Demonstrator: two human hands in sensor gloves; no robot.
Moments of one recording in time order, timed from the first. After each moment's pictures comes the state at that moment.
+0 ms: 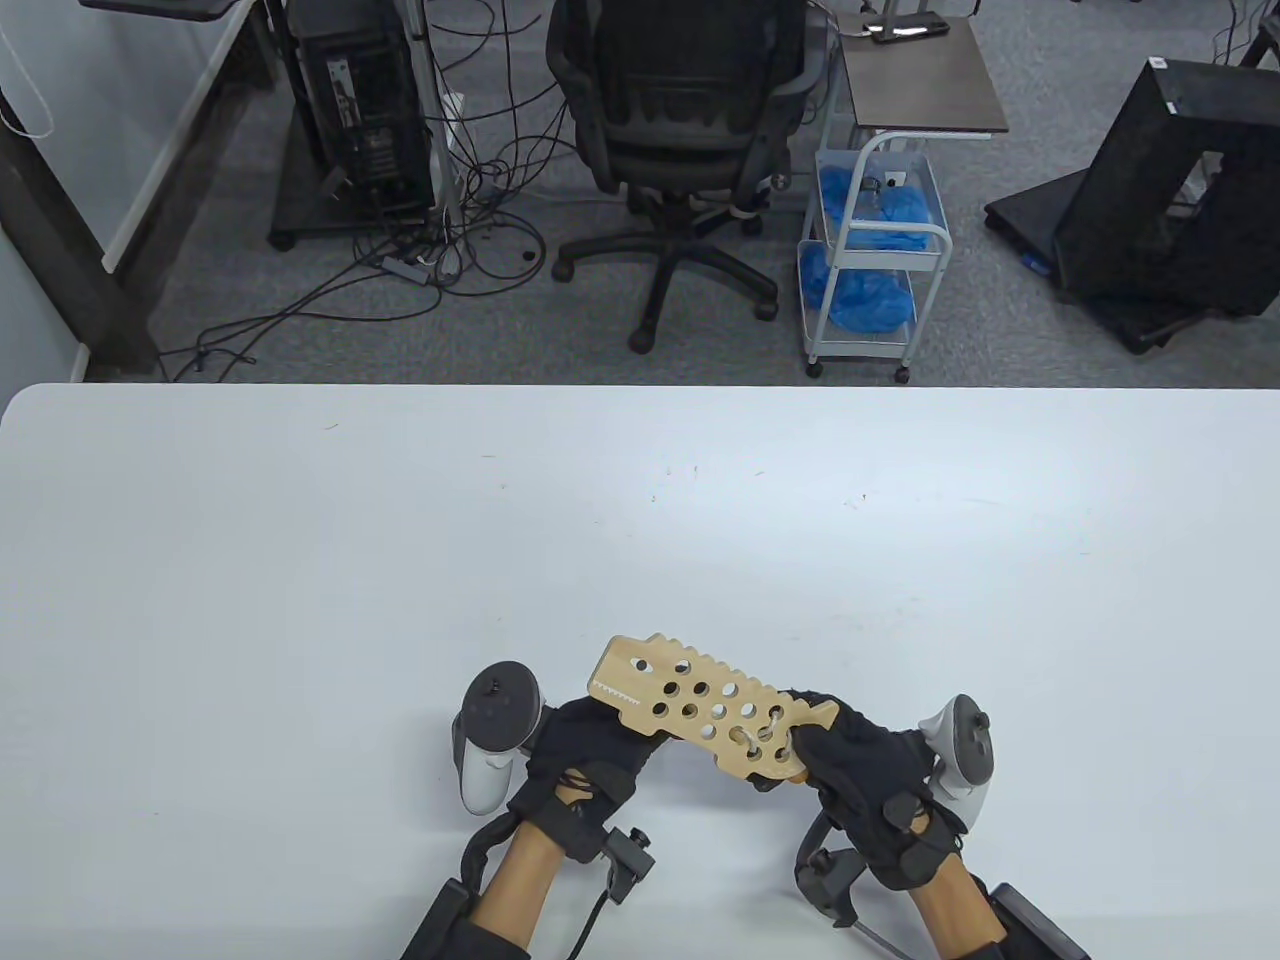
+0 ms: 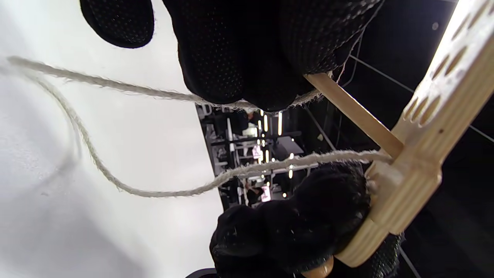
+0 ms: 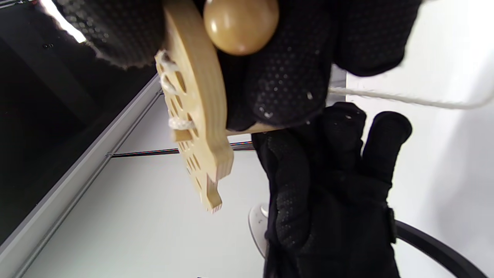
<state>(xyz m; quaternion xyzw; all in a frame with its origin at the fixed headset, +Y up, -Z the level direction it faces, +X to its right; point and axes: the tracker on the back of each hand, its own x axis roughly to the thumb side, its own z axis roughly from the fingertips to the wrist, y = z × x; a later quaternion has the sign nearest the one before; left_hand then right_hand) -0.105 -0.740 -0.262 -0.12 -0.18 0.63 0.74 0.175 -0.755 -0.242 0.18 0.06 0.57 0.80</state>
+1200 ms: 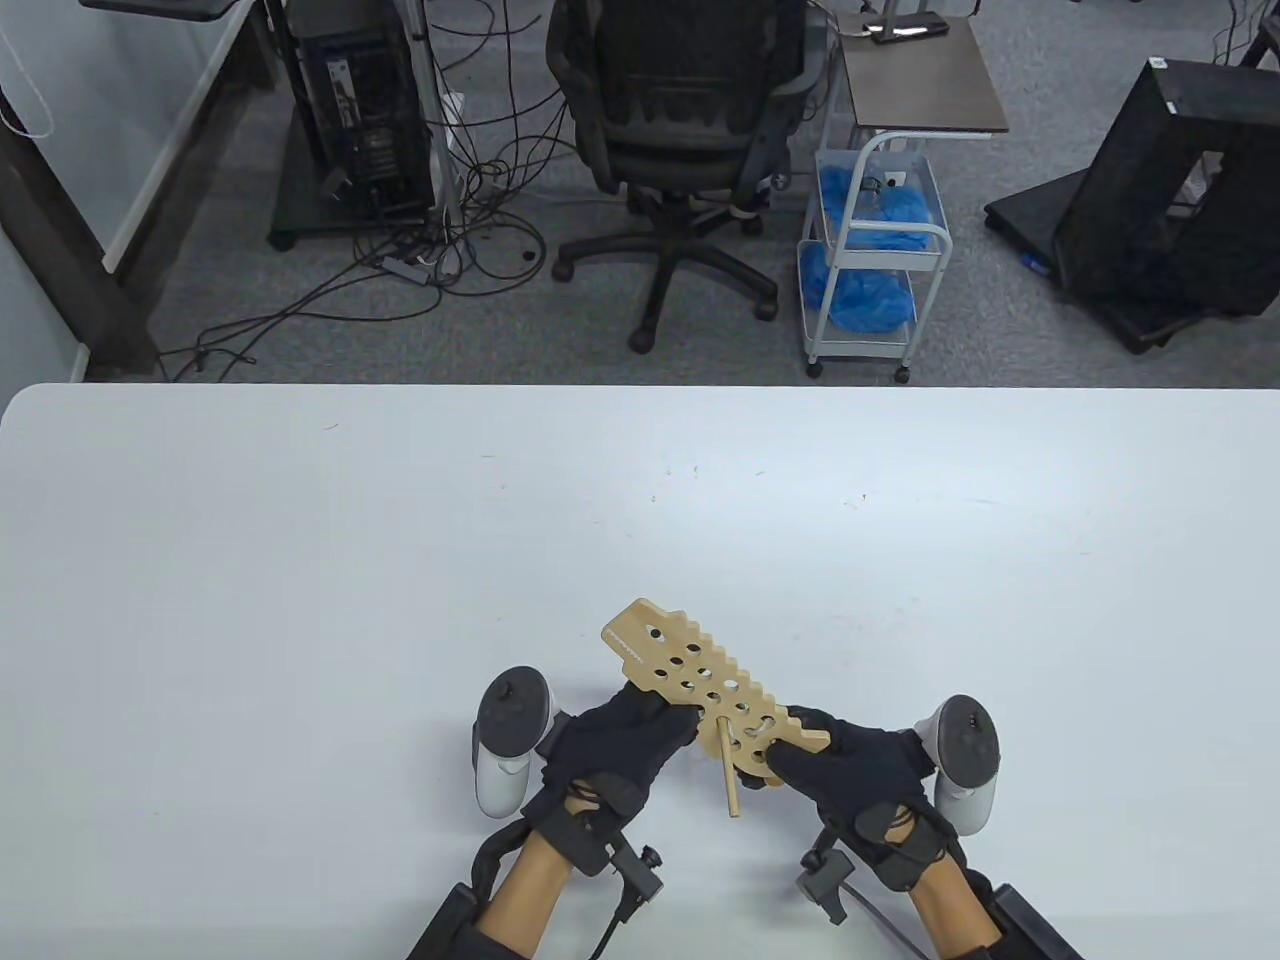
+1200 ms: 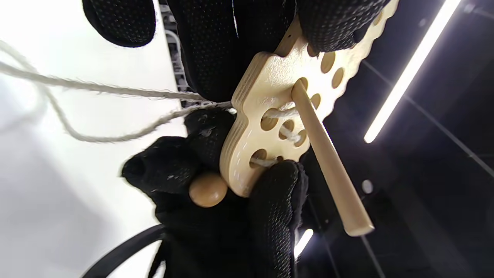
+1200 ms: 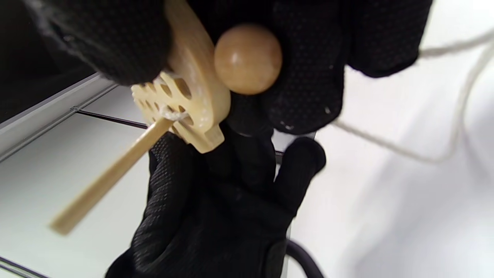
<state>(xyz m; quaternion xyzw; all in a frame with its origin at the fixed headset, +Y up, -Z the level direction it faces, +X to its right) -0.093 -0.737 -0.255 -0.15 -0.21 0.66 0.70 0.180 -0.750 -0.242 0.18 0.02 0.69 0.70</state>
